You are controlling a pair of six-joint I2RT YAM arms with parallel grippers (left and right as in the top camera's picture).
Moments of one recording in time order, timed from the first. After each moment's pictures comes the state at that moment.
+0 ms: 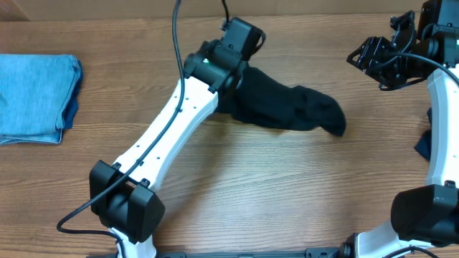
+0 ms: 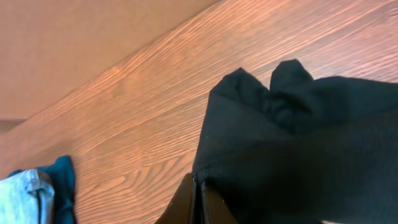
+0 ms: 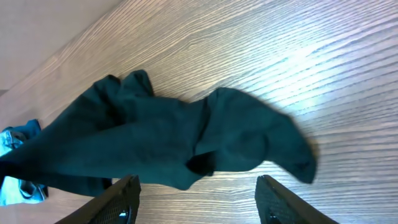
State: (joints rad) left arm -0.56 1.91 1.85 -0.89 -0.52 0.02; right arm -0.19 1.76 1.86 -1.22 -0.44 0.26
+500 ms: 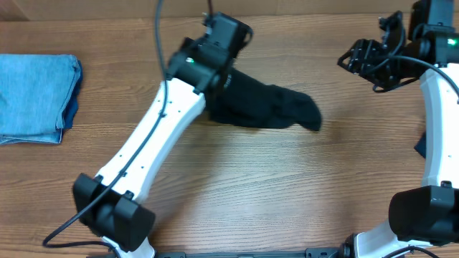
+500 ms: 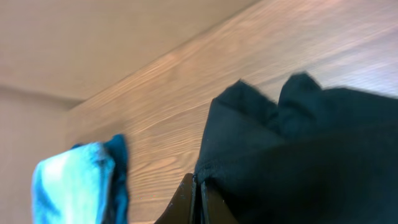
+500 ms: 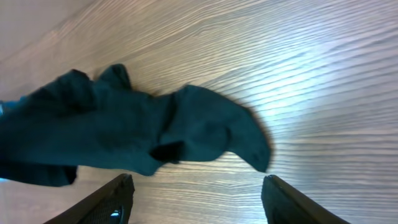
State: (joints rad) left arm -0.51 1.84 1.85 -0.97 -0.66 0.04; right arm -0.14 1.76 1.86 -1.24 -0.43 0.20
